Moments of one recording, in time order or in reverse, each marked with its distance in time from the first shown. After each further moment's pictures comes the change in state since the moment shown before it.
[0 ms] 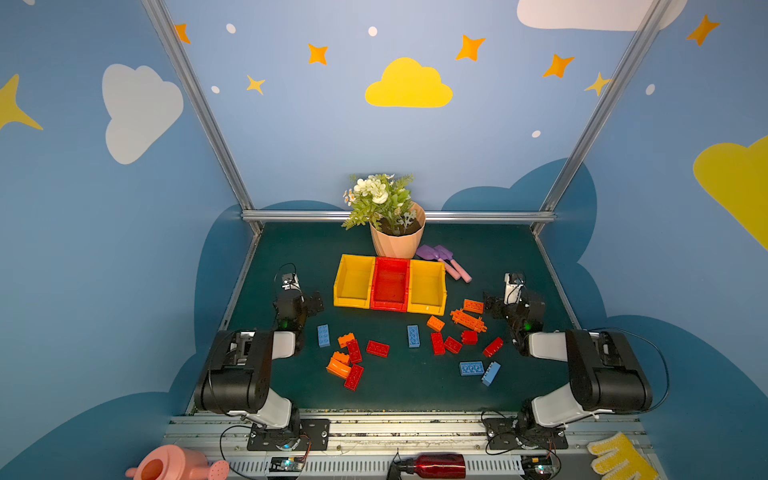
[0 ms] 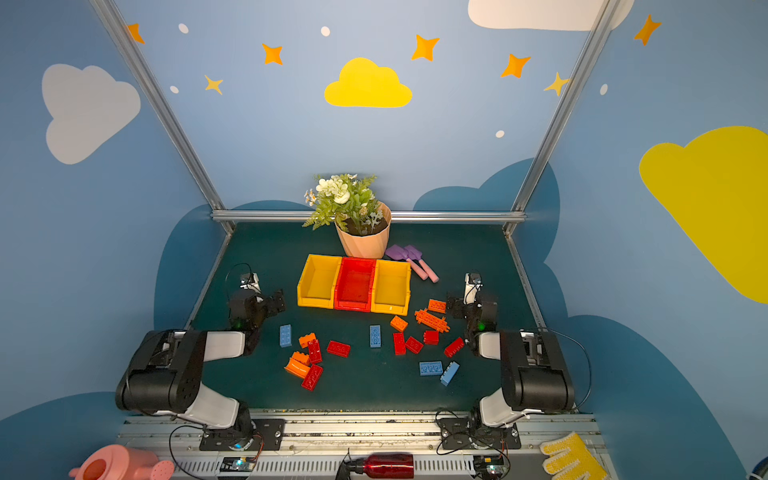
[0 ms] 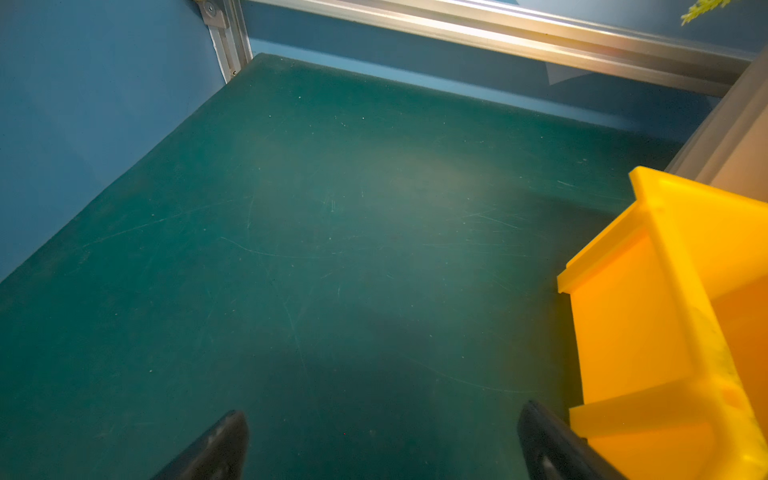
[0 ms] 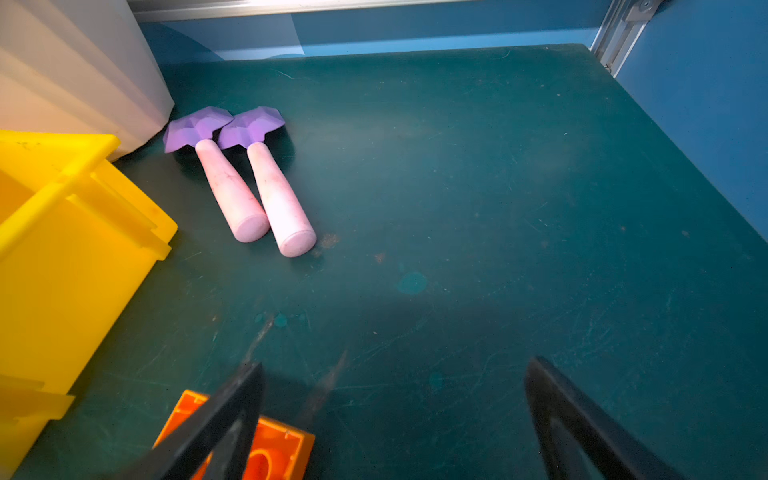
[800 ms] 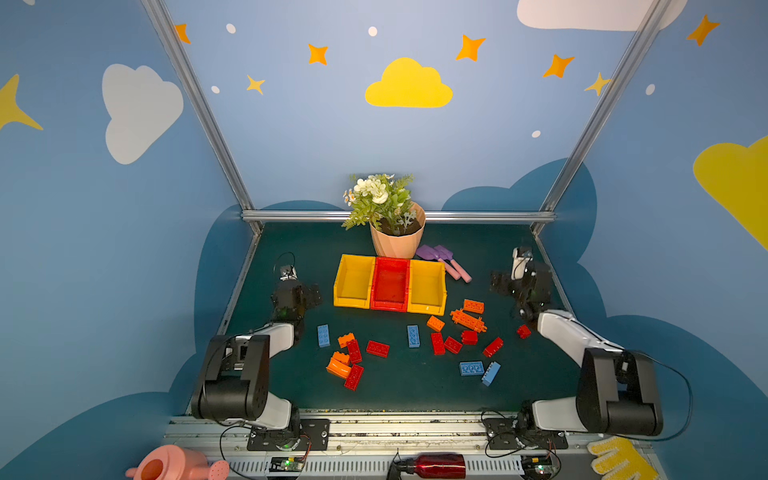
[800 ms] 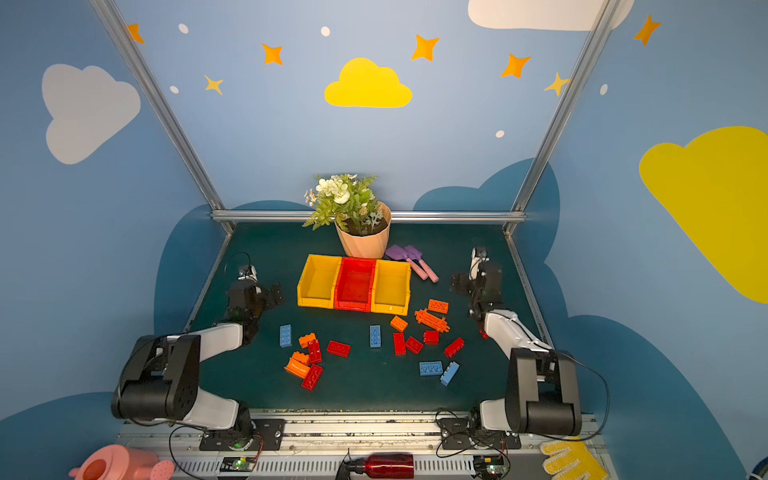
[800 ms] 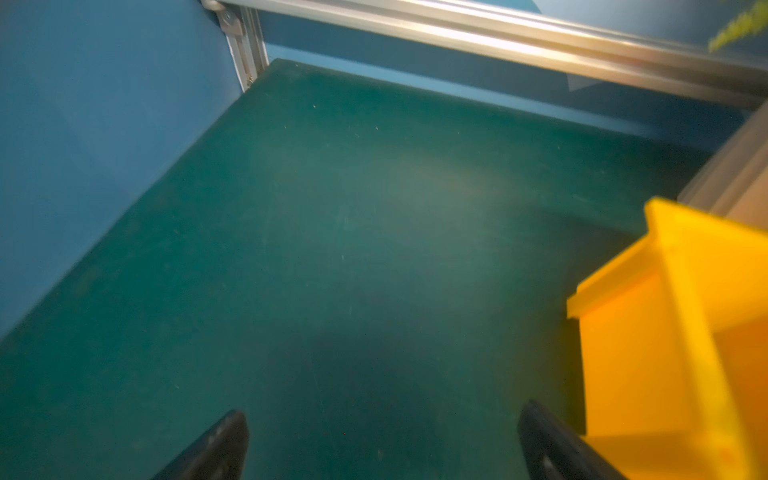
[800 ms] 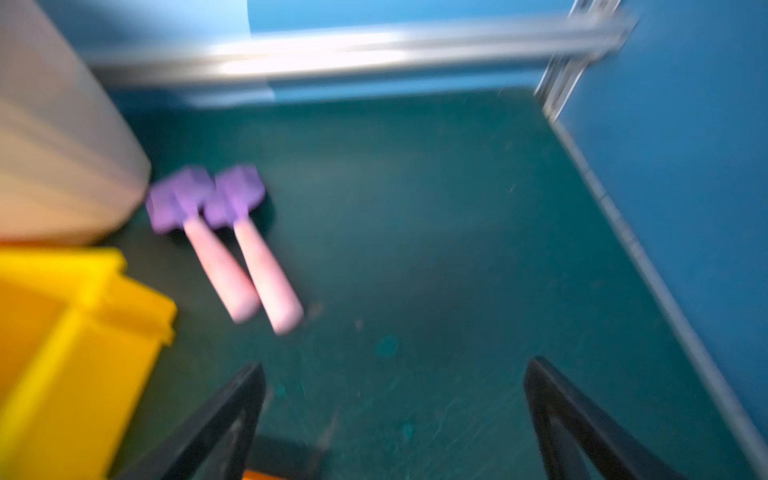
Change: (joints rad) left arm 0.000 -0.068 0.164 -0.262 -0.049 -0.012; right arm 0.013 -0.152 0.434 -0.617 0.142 0.044
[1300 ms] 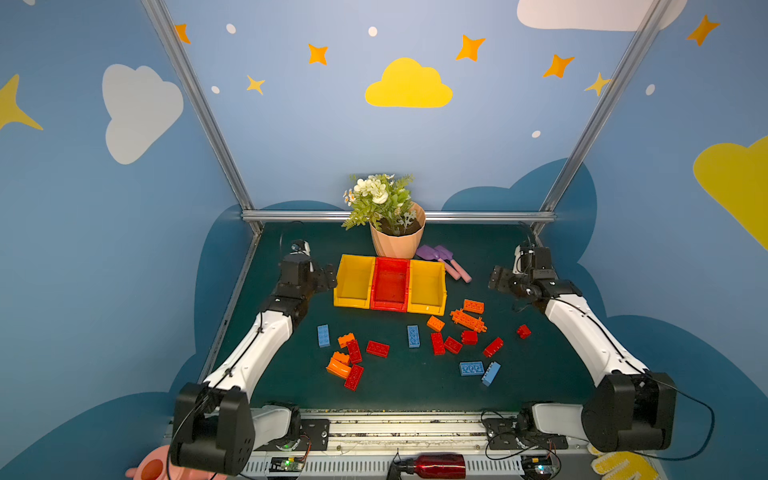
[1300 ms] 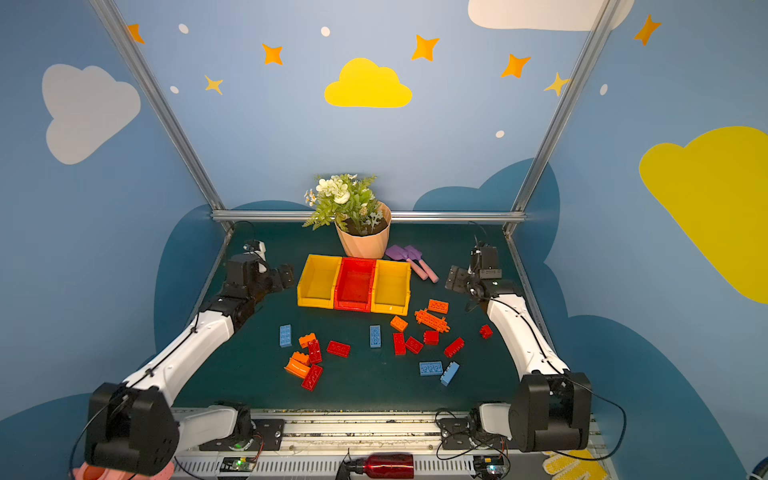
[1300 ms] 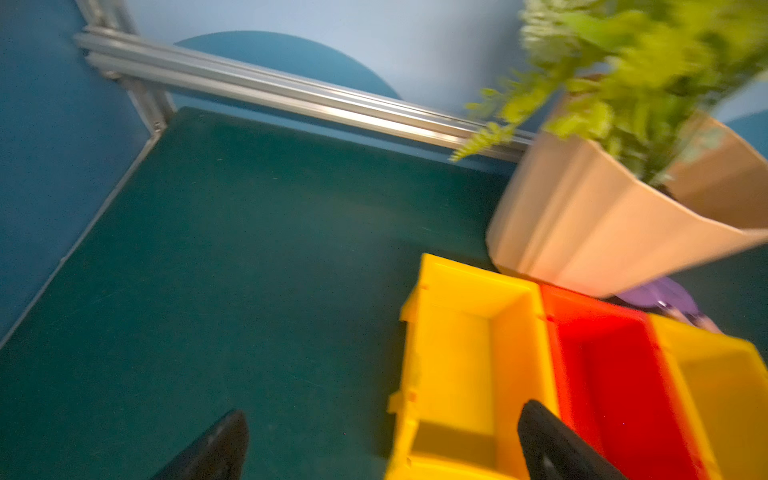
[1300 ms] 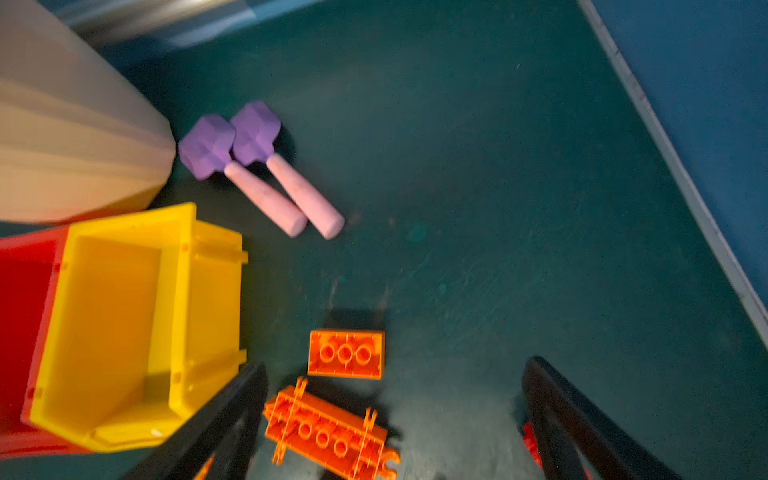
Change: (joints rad) left arm -0.233 -0.274 0.256 -0.550 0.075 -0.085; right arm 0.112 -0.055 0.200 -0.656 0.038 0.270
